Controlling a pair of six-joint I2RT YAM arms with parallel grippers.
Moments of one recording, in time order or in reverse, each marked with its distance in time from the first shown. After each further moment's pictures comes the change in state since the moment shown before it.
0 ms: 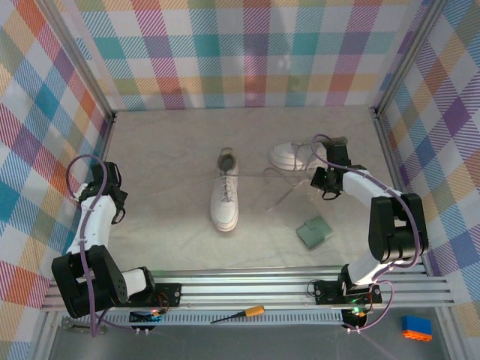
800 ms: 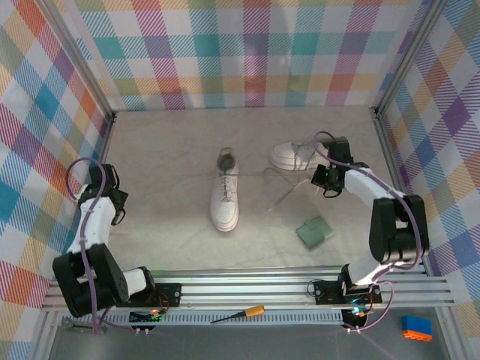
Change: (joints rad) left arm 0.003 -0.028 -0.033 0.063 0.090 0.033; right arm 0.010 -0.045 0.031 -0.051 -0.045 0.000
